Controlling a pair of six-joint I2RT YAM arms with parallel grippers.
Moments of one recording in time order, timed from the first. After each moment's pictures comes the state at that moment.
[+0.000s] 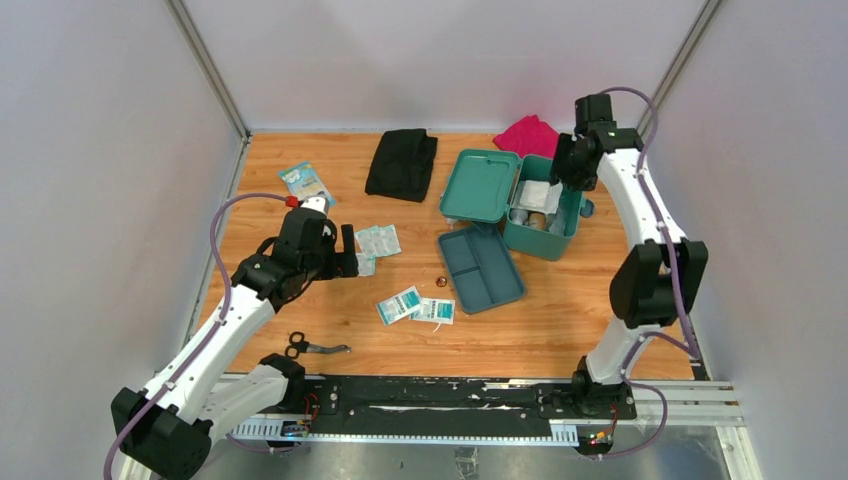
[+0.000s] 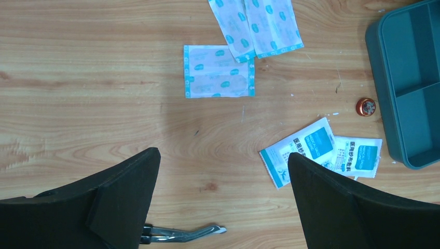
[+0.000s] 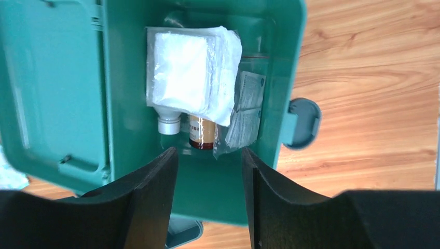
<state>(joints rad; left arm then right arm) -0.41 0.93 0.83 -0.69 -0.18 -0.41 0.07 1.78 1.72 -0.92 0.07 0.27</state>
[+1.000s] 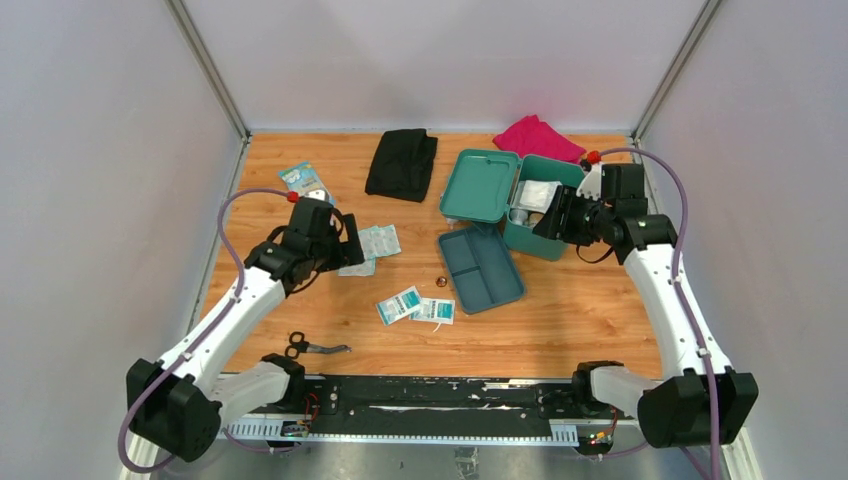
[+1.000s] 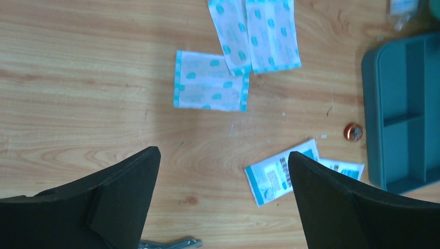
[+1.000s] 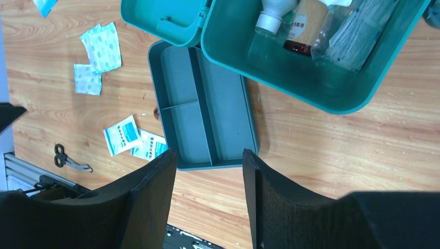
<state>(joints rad) -0.41 1.03 0.83 -0.63 -0.18 -0.52 0.07 1.14 1.13 -0.76 -0.35 0.26</state>
